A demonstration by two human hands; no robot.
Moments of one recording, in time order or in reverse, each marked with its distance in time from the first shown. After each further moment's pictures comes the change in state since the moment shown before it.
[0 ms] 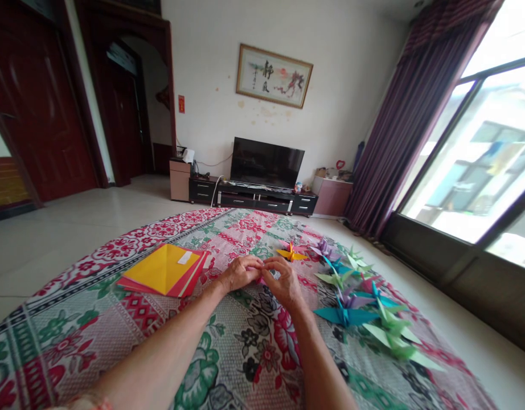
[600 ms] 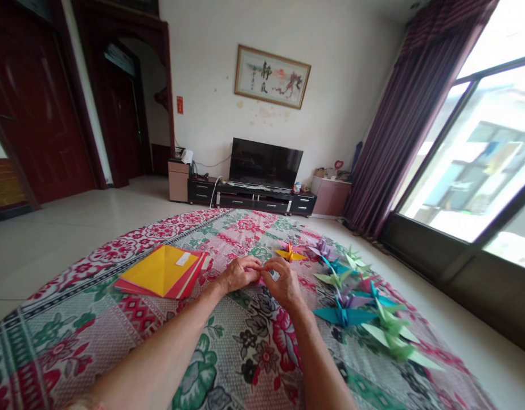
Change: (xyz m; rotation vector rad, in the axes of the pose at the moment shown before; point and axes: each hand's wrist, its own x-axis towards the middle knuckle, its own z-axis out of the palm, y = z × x) left_hand -0.001 0.001 0.000 -0.038 -0.005 -0.046; right_hand -0.001 0.002 -0.003 -0.099 -0.022 -0.032
